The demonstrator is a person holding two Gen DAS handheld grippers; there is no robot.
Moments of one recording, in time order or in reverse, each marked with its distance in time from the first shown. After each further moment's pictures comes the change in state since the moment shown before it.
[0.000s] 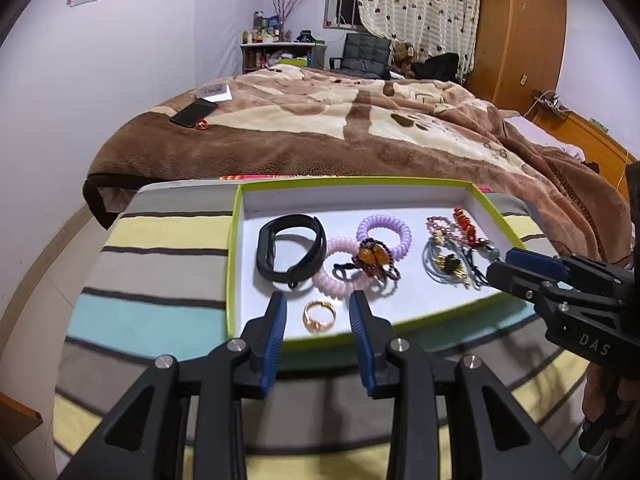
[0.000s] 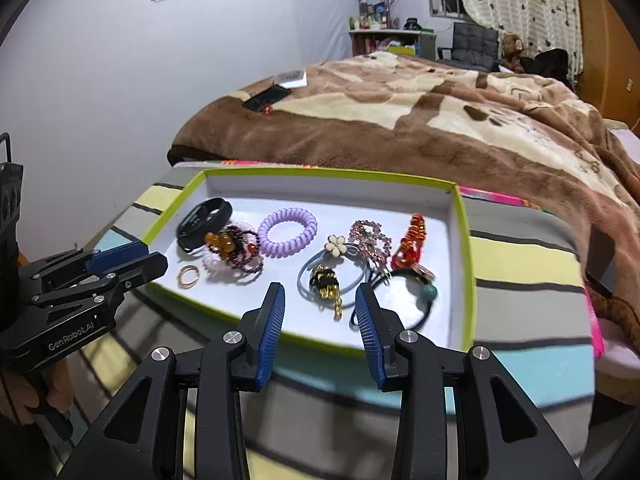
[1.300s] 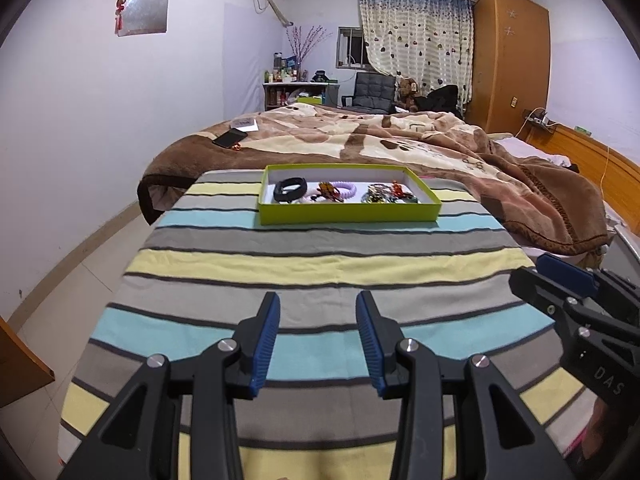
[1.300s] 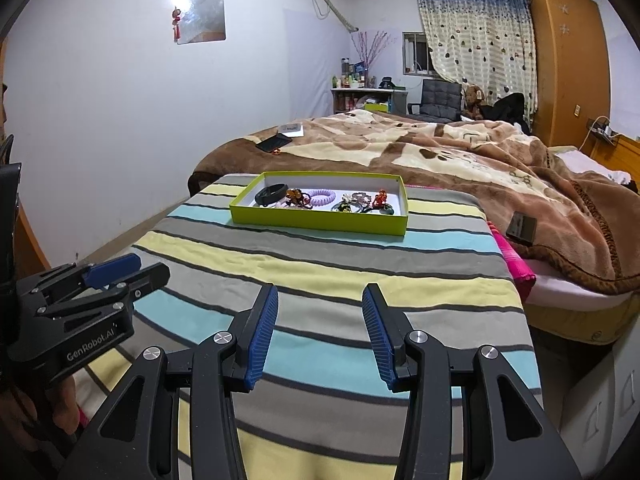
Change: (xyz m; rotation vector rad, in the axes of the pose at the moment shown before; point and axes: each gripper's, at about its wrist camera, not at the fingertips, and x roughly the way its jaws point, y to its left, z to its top) left arm -0.173 -0.056 -0.136 -0.014 -0.148 0.078; right arm -0.179 0.065 -0.142 -0.016 -0.217 -0.105
